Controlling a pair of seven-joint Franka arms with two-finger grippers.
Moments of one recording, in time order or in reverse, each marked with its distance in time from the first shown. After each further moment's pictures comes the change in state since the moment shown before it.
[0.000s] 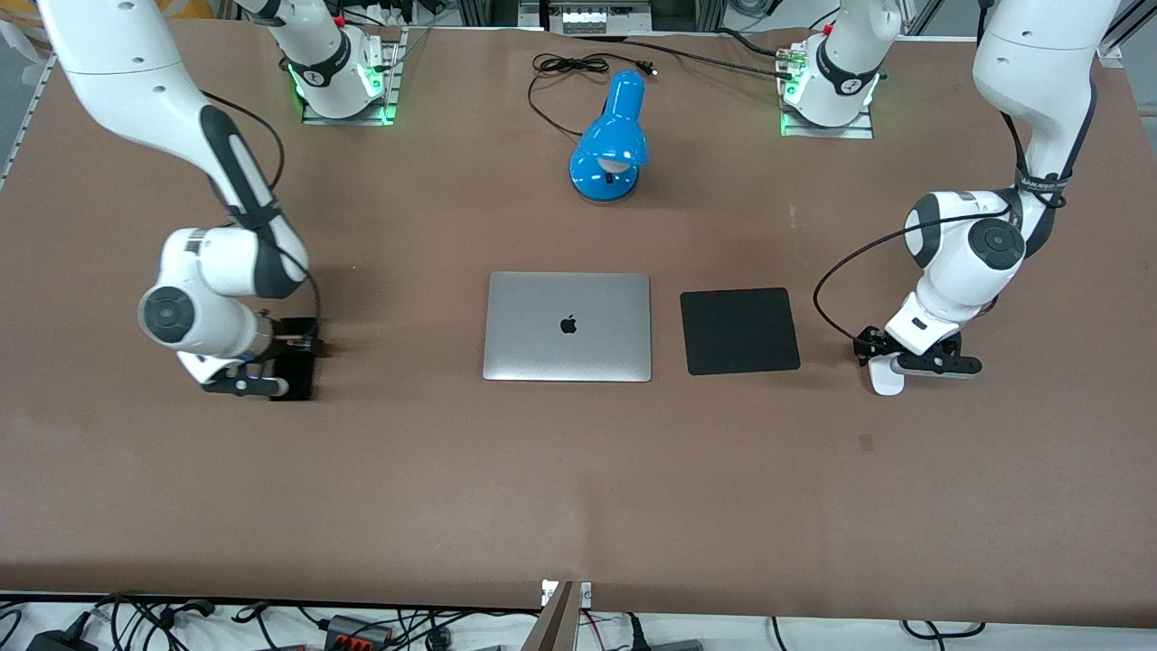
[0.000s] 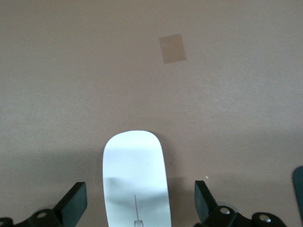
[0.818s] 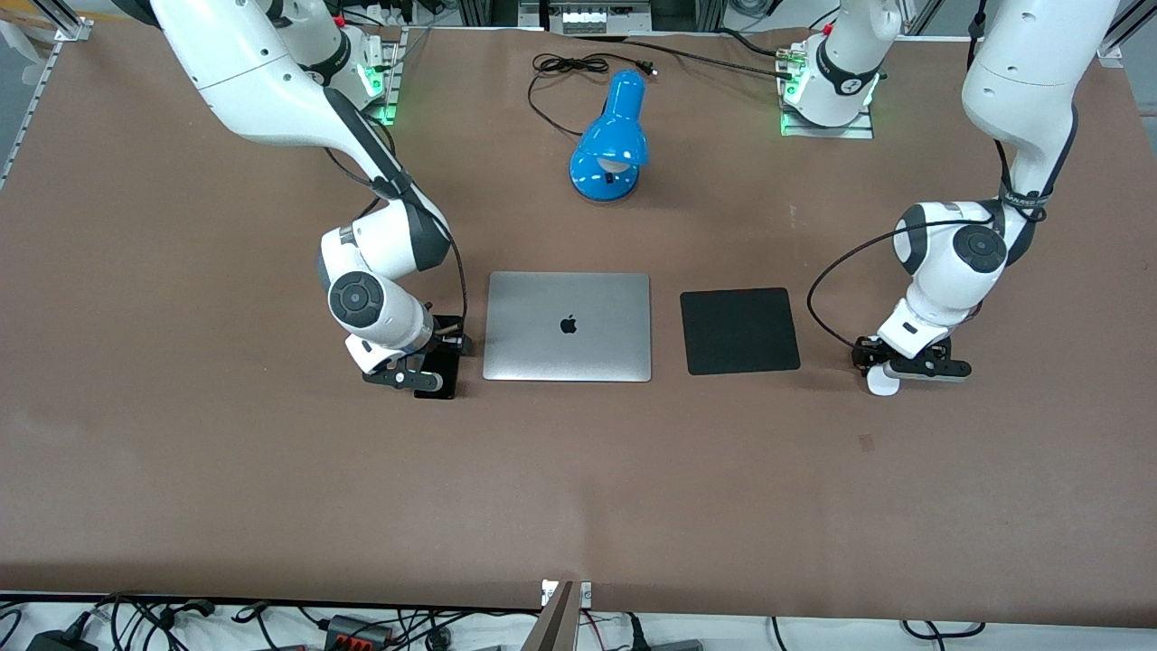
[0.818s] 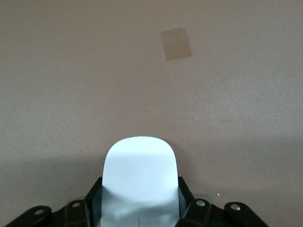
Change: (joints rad) left arm 0.005 0.074 -0.004 0.002 0.000 0.115 0.000; right arm 0.181 0.093 0.150 0.129 0.000 -0.003 0.326
